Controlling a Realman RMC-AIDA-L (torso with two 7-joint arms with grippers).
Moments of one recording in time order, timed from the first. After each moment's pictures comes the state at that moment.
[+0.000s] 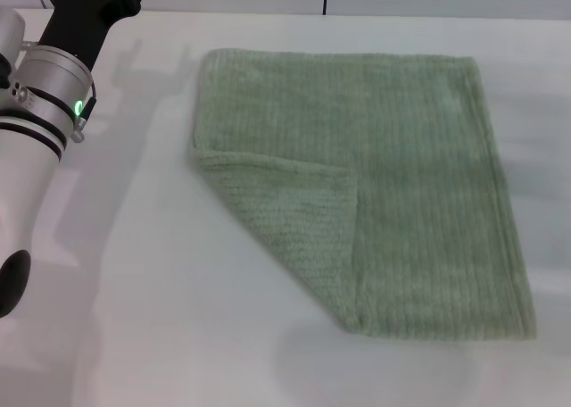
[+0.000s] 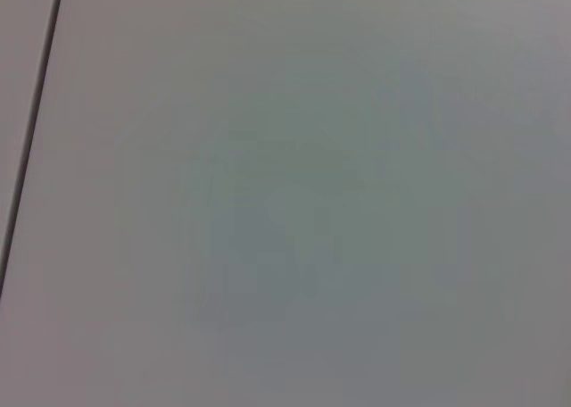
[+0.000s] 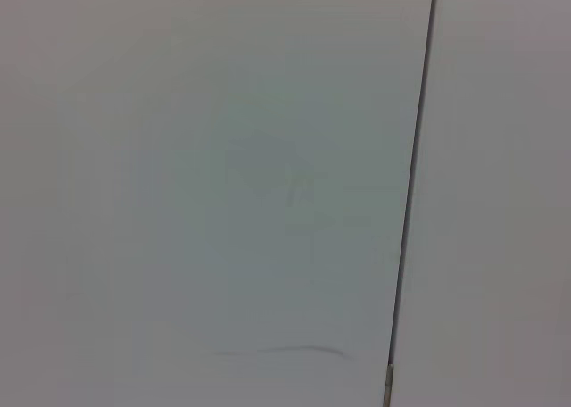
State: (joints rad) left arm -0.77 -2.08 0.53 -0.12 0.75 1.17 -0.28; right arm 0.53 2.05 -1.71 -0.25 -2.44 0.93 2.95
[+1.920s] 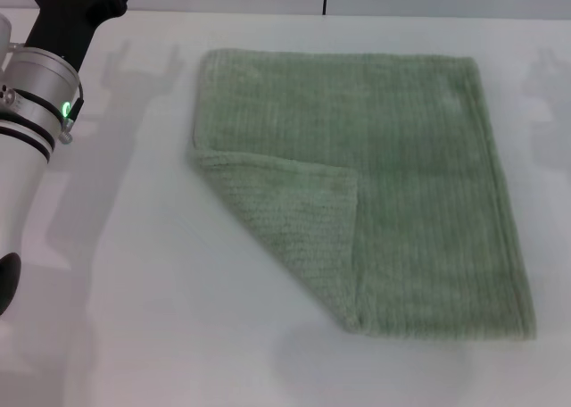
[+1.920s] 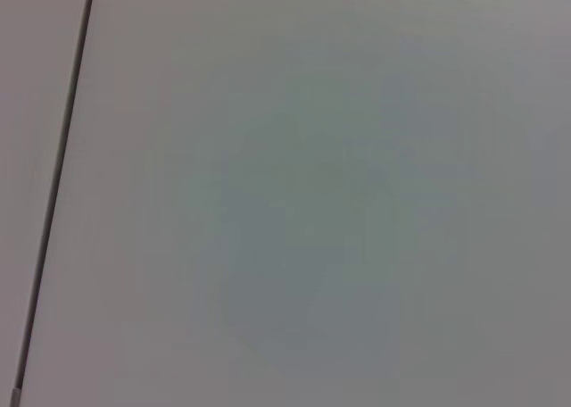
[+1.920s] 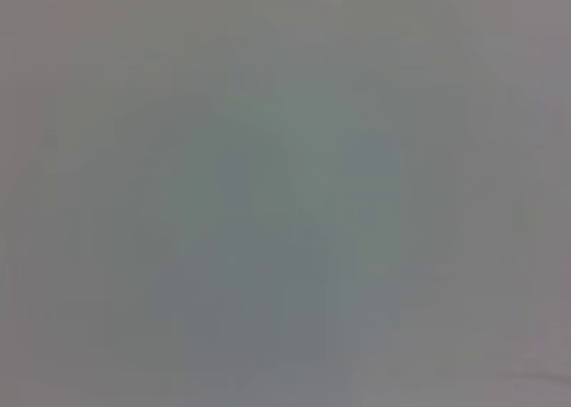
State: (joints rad) left arm -0.75 -2.08 0.53 -0.09 0.75 1.17 -0.28; right arm 0.34 2.06 -1.69 -0.84 -2.62 0.46 2.89
